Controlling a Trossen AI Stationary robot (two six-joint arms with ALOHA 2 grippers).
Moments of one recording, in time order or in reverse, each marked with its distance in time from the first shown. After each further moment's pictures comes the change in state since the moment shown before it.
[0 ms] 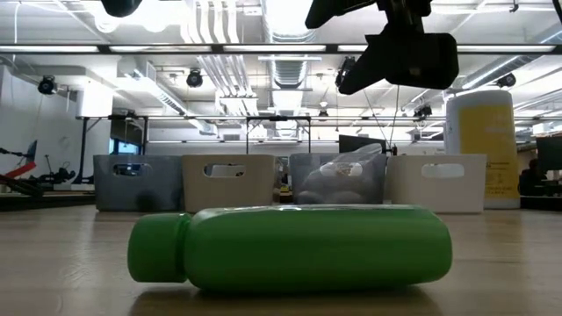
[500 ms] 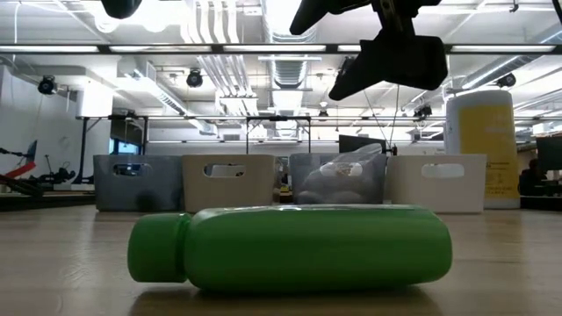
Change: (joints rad) left arm 0.012 0.000 0.000 0.000 -0.026 -0.001; right arm 0.000 0.000 0.000 0.003 0.096 -0.015
